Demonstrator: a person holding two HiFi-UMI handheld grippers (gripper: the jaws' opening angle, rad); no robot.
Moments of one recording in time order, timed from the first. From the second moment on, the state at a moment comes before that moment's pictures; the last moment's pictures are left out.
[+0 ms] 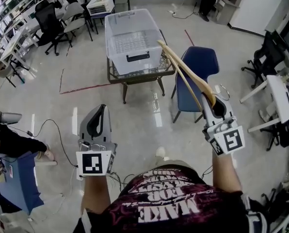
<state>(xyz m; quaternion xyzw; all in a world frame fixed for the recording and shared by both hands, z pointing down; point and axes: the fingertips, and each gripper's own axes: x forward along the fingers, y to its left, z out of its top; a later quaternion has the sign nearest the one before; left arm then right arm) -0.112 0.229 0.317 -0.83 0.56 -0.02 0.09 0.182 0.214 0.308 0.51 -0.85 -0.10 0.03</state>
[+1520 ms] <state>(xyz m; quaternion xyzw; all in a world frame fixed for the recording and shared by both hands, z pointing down) -0.082 0.126 0.320 -0.78 0.61 -0.04 0.08 0.241 0.076 0.322 0.47 -0.88 -0.07 -0.02</state>
